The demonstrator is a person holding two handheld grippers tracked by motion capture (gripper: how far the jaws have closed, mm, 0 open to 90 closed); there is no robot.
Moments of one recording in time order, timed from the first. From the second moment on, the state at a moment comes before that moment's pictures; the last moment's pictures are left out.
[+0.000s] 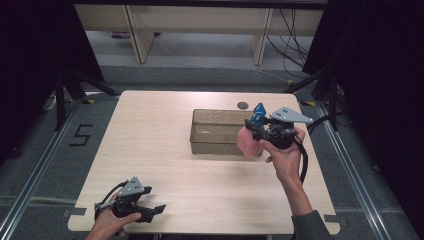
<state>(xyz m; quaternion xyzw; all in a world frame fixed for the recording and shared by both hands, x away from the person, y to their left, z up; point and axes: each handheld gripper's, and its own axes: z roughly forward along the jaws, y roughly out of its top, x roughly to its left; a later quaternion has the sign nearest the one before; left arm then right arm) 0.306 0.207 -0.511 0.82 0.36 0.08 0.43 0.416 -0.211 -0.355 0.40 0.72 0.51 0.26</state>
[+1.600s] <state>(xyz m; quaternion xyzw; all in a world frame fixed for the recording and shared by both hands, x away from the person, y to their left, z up) 0.306 0.207 -0.512 0.82 0.36 0.08 0.43 0.490 -0.217 -0.408 0.46 0.70 0.47 0.25</state>
